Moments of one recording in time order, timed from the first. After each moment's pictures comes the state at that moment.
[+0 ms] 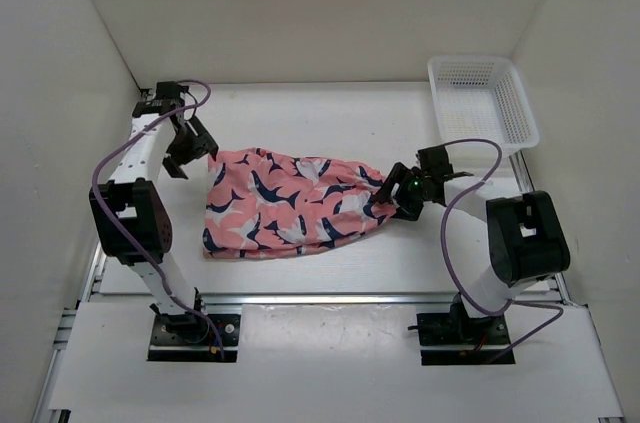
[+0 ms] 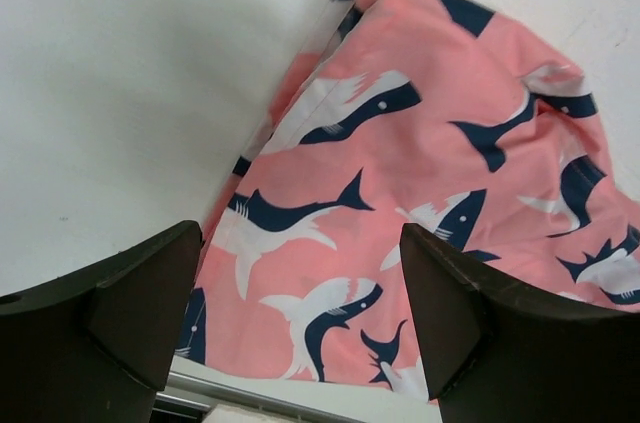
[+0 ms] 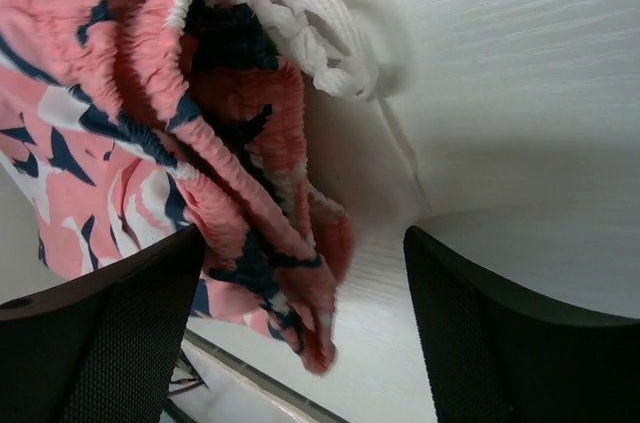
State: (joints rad) left arm 0.06 1.78 1.58 -1.02 -0.08 -0.54; right arm 0.22 1.58 0.80 -0.24 -0.41 0.72
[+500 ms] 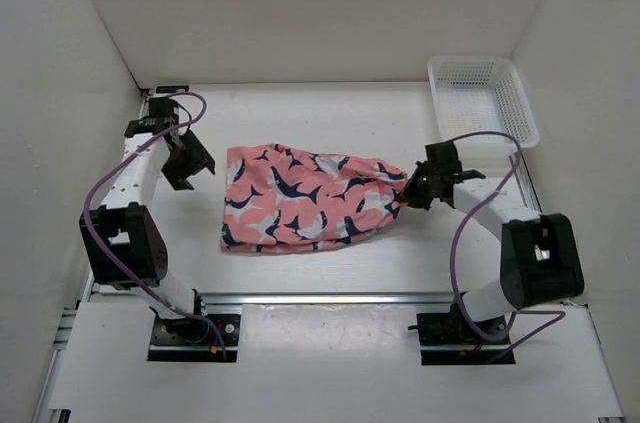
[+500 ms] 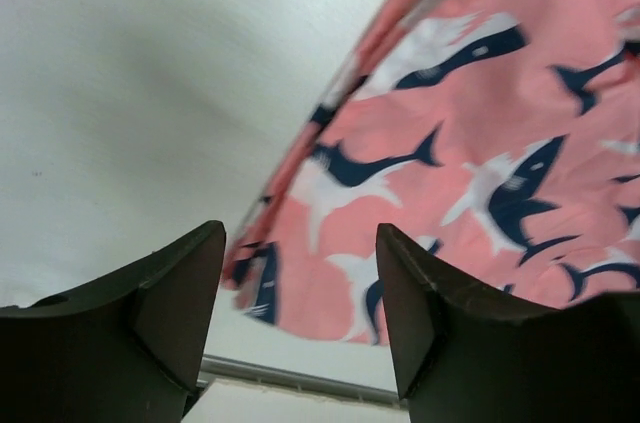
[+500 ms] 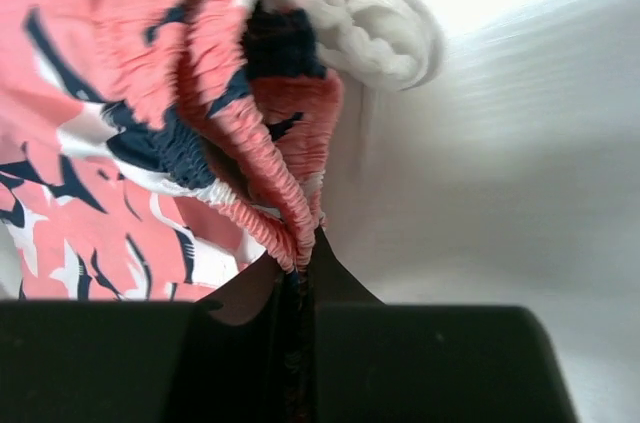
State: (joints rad) left arm 0.09 1.61 1.38 -0.97 0.02 -0.54; right arm 0.26 1.50 0.81 -0.31 -0.21 0.76
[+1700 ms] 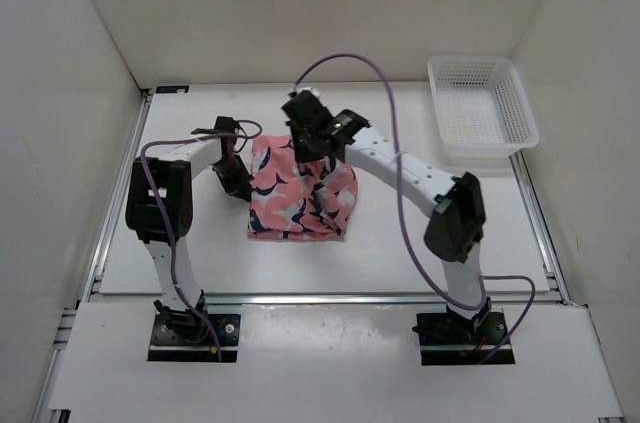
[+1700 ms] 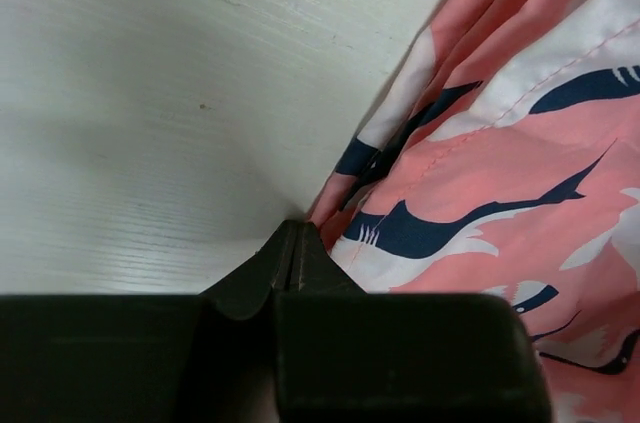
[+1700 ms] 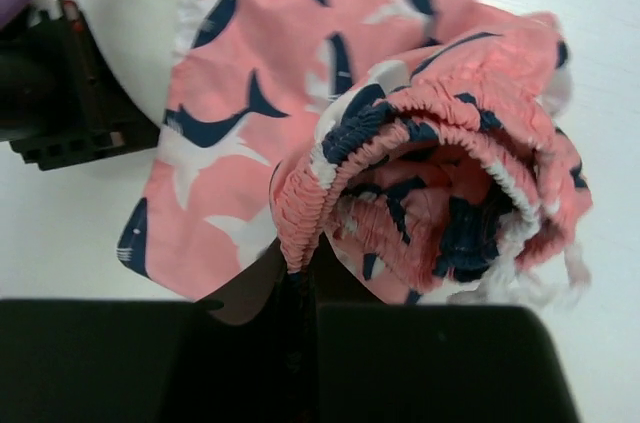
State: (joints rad) left arm -0.15 1.94 1.30 -0.75 0.09 -0.62; right arm 0.85 1.93 1.91 -0.81 0.22 0.47
